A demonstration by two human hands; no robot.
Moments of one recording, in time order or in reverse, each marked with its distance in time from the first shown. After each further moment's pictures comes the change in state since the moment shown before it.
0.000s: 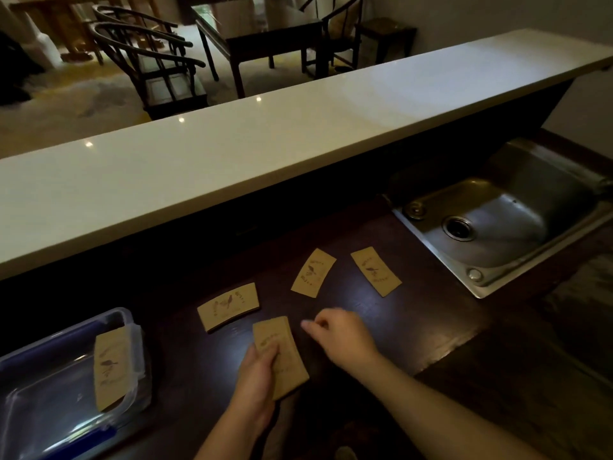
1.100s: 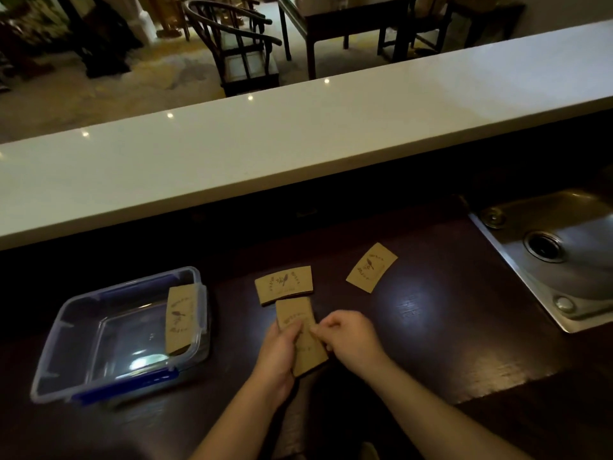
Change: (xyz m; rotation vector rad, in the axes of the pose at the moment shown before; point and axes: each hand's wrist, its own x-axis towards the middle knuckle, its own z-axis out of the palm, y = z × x) left_hand 0.005 0.016 -0.032 -0.126 0.113 0.069; right_hand 0.009 -0.041 0.054 0.380 -0.214 0.127
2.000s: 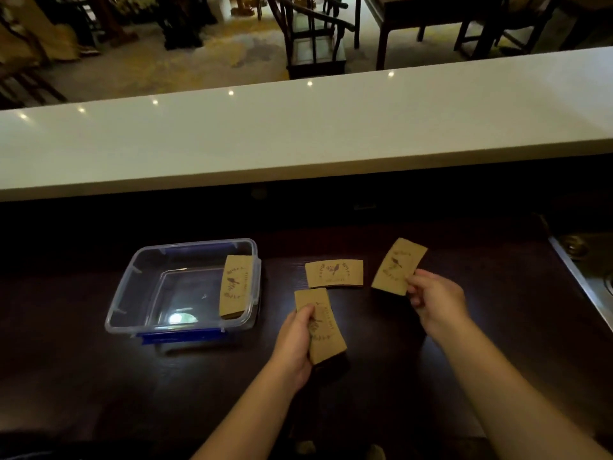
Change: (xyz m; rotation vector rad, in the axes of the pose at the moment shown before) left_hand 0.007 0.004 -0.043 -0.191 0.116 -0.033; right_hand 0.056 -0.023 -0.046 0.765 0.280 0.178
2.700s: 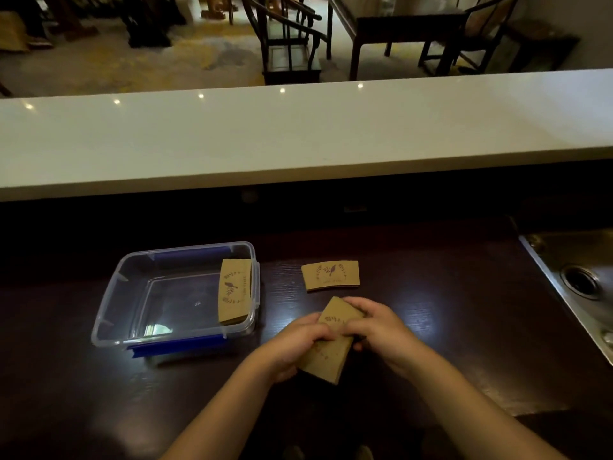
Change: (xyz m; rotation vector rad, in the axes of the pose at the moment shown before) left_hand 0.010 0.022 -0.028 0.481 -0.534 -0.075; right_hand -0.084 0.041 0.039 -0.574 -0.508 -0.013
